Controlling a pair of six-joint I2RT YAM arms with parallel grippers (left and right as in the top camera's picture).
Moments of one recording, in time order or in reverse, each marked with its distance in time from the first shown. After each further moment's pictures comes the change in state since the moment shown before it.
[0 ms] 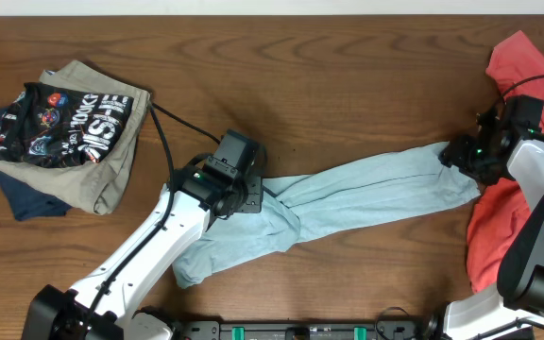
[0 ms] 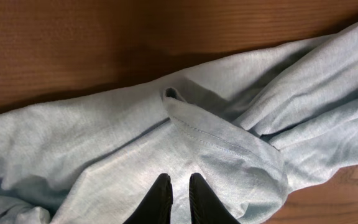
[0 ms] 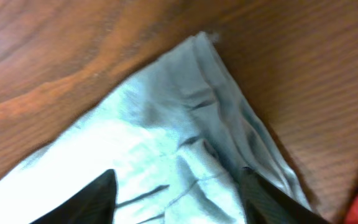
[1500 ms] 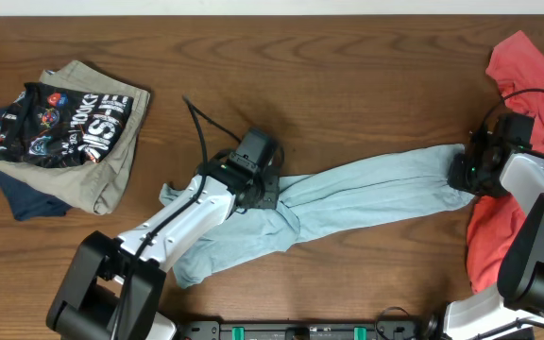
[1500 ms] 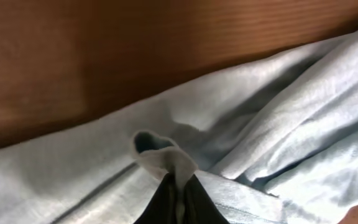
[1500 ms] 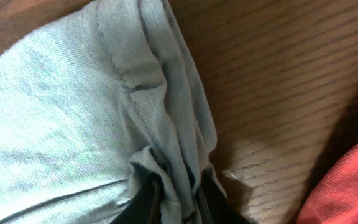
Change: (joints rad) left arm -0.033 0.200 -0.001 0.185 0.044 0.009; right arm -0.008 0.000 -0.130 0.103 0.133 -0.147
